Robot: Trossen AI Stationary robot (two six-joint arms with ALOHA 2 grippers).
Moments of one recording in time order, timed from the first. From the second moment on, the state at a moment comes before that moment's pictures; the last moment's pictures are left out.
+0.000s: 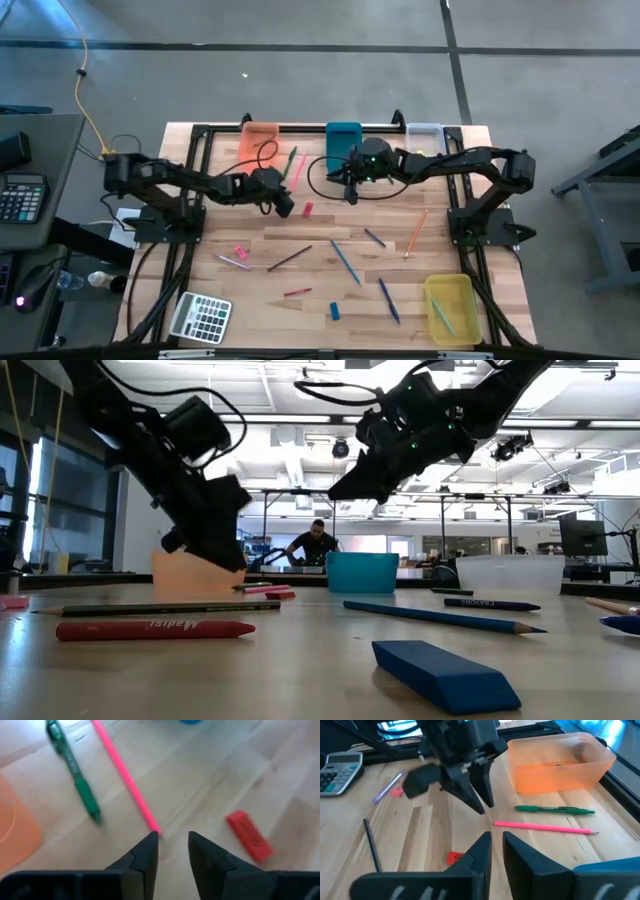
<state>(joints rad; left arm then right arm) 0.32 1.48 0.51 0.13 -0.27 -0.50 -0.33 1.61 0.87 0.29 -0.27 -0.03</state>
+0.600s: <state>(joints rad) 0.32 1.70 0.52 0.32 -0.35 -0.57 -0.32 1.61 0.87 0.29 -0.27 -0.05</state>
